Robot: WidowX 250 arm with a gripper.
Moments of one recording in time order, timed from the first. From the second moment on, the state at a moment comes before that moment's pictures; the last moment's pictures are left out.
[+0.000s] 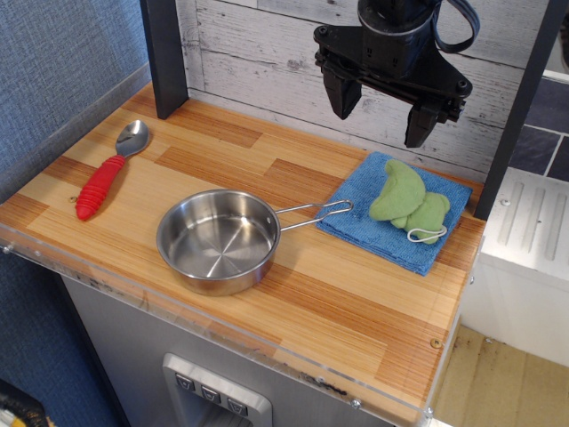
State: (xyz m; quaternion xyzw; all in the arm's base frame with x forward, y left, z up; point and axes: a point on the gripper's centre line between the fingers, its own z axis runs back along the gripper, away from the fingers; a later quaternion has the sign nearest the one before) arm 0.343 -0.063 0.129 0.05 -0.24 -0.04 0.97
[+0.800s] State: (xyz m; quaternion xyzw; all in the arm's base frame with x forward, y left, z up) arm 0.304 -0.042 0.112 0.11 -0.18 -0.04 0.98
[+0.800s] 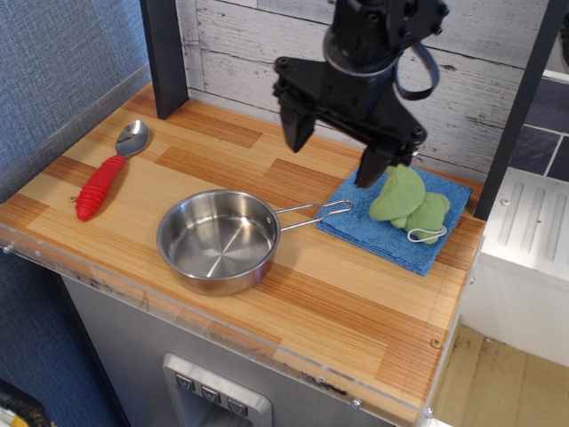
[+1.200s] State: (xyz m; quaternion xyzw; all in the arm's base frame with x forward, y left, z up) arm 0.274 -0.033 0.082 0.15 -0.15 -0.07 0.97
